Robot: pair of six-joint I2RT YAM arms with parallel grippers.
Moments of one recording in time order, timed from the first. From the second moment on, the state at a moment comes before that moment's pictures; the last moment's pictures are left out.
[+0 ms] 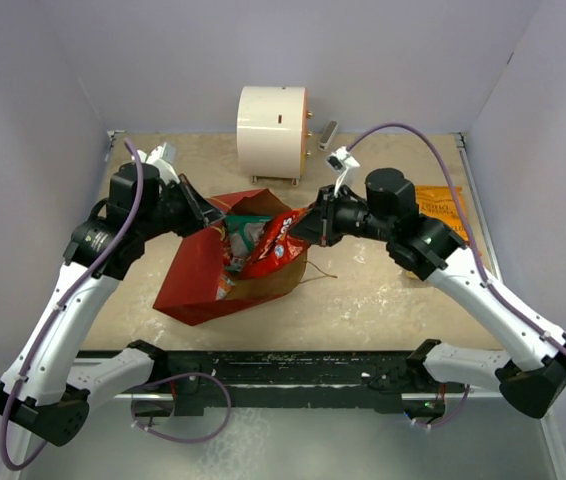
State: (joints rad) left arm -0.40 1.03 1.31 -0.79 0.18 -0.80; right arm 0.71 1.16 1.22 -0.40 -0.38 0.54
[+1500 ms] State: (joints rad) left arm -0.40 1.12 1.40 -0.82 0.34 -0.55; right arm -0.12 1.38 1.33 -0.40 0.07 0.47
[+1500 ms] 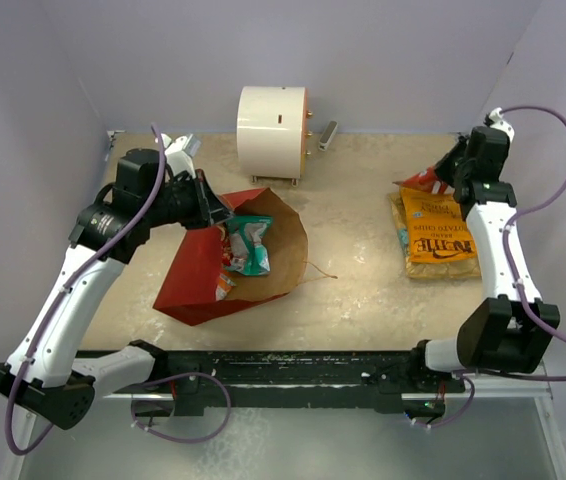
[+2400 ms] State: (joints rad) left arm -0.39 1.17 1.43 -0.86 0.34 -0.49; right arm -0.29 1.19 0.73 -0.34 0.14 0.68
